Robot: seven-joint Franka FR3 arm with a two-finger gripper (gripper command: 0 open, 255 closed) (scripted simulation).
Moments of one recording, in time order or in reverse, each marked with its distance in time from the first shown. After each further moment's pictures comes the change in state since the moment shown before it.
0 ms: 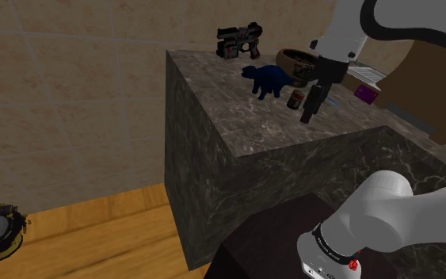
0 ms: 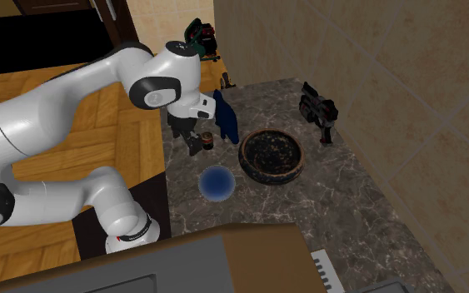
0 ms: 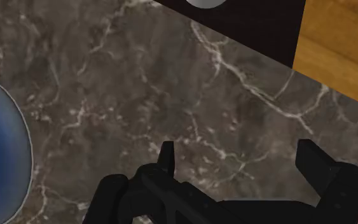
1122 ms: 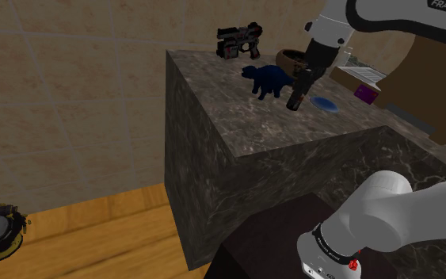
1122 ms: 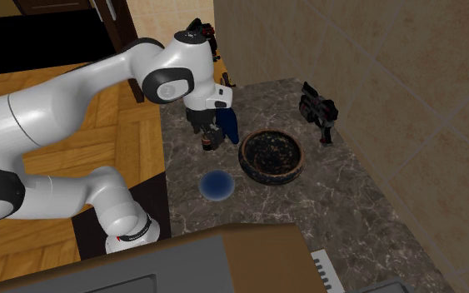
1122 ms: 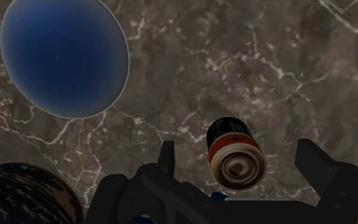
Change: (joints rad) arm -0.009 0.103 -0.018 0.091 -0.082 0.142 -0.049
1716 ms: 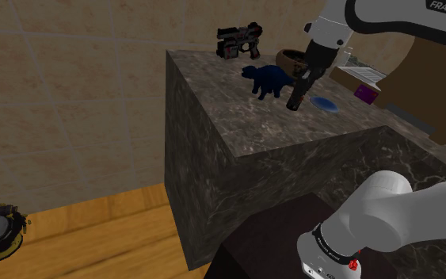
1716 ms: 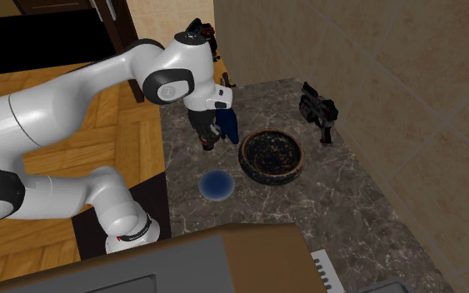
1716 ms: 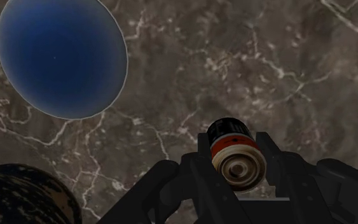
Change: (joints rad) arm 0.000 -0.001 0.001 -0.008 0.000 0.007 0.001
